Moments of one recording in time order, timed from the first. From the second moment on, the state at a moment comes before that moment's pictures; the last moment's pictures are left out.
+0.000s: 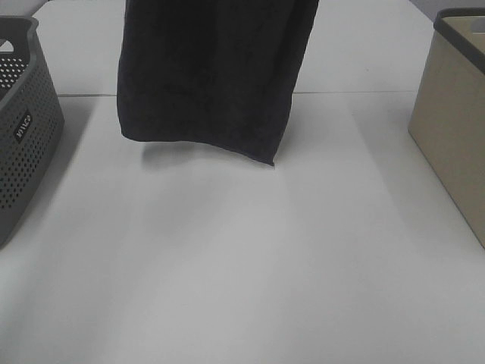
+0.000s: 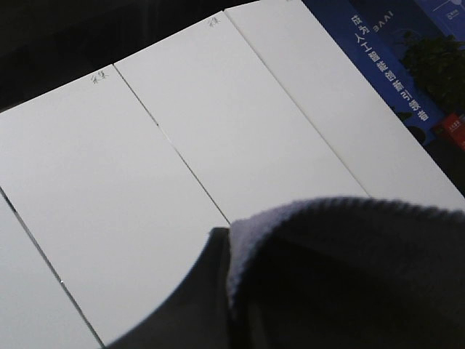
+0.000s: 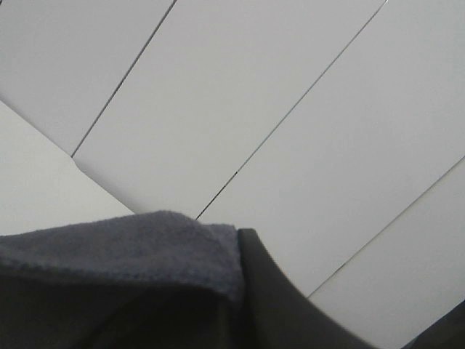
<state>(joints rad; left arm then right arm) -0.43 1.92 -2.15 1.03 -0.22 -0.41 0.47 1.62 -1.93 -0.67 0.45 -0.09</state>
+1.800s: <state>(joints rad) -0.23 2.50 -2.77 0.64 -0.34 0.00 0.29 2.13 -2.31 -0.59 -0.27 -0.04</state>
